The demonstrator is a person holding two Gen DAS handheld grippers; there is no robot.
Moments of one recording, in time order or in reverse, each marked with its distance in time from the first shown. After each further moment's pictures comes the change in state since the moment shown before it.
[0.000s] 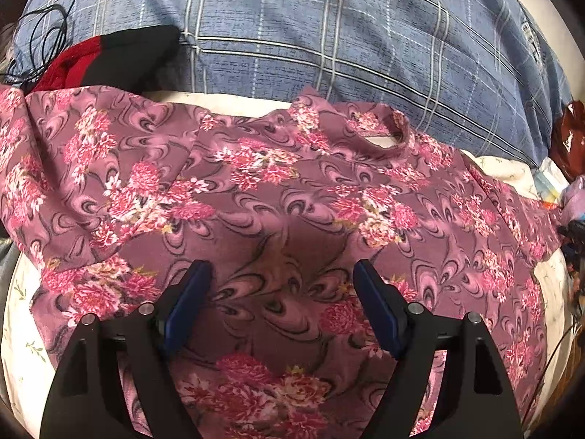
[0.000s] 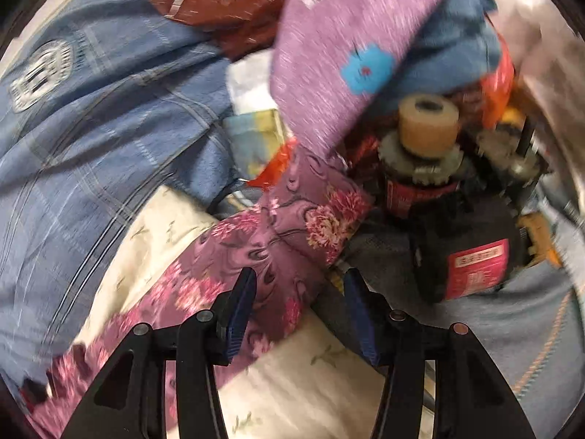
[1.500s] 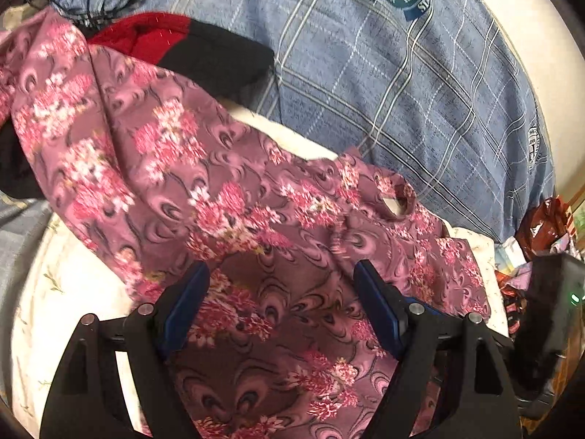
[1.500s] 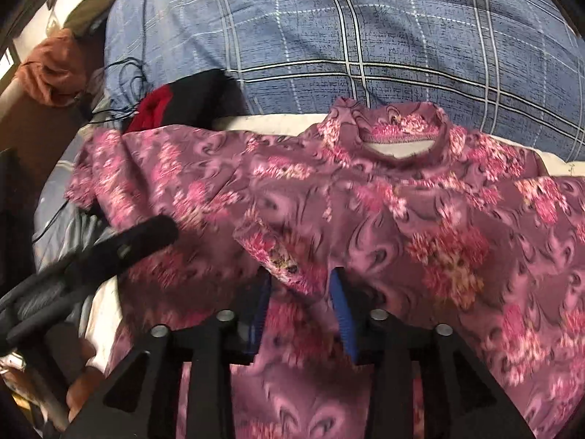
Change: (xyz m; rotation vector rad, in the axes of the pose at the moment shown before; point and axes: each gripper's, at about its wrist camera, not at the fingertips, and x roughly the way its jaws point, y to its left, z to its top) left arm -0.034 0.097 0.023 -0.267 -0.015 -0.180; right arm -0.100 0.377 -0.342 -0.883 0.341 0.557
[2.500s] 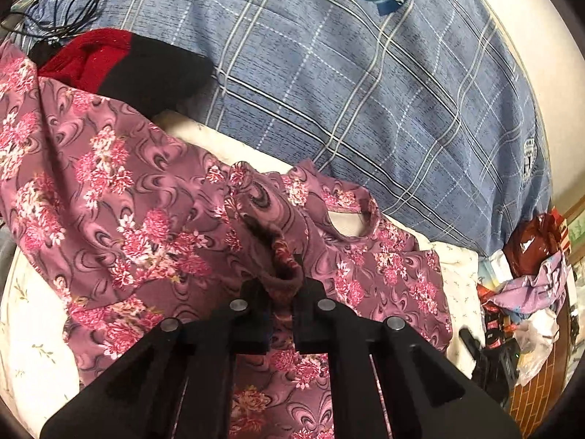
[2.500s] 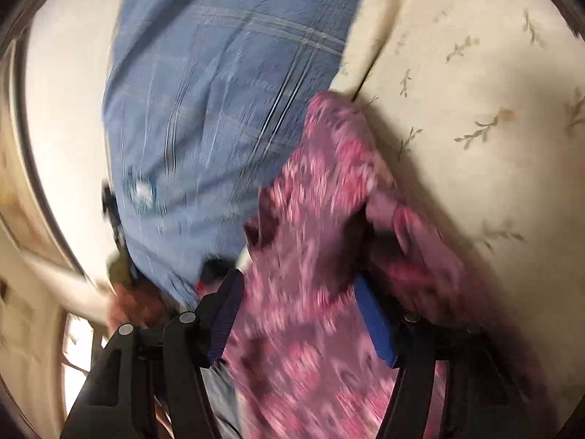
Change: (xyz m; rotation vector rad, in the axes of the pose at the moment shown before) left arm 0.007 -0.055 0.034 -0.037 0.033 -0.003; right arm -0.074 -0.225 -0.090 0.913 -0.320 0.456
